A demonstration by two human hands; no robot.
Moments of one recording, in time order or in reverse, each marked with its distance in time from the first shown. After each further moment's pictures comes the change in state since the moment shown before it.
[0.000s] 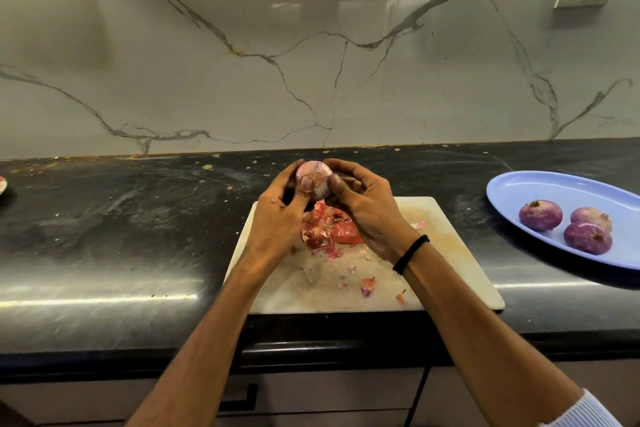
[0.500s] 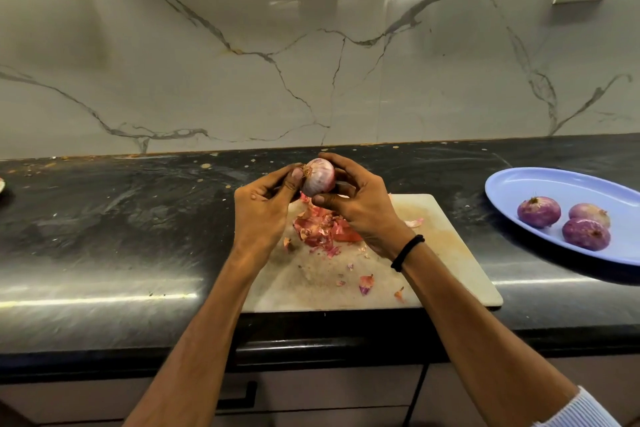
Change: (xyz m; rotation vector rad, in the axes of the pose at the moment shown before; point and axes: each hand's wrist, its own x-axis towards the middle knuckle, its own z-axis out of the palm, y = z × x) left_hand -0.002 0.014 -0.007 -0.085 0.153 0.090; right_hand -0.002 -0.001 0.002 -0.256 -0.051 -0.131
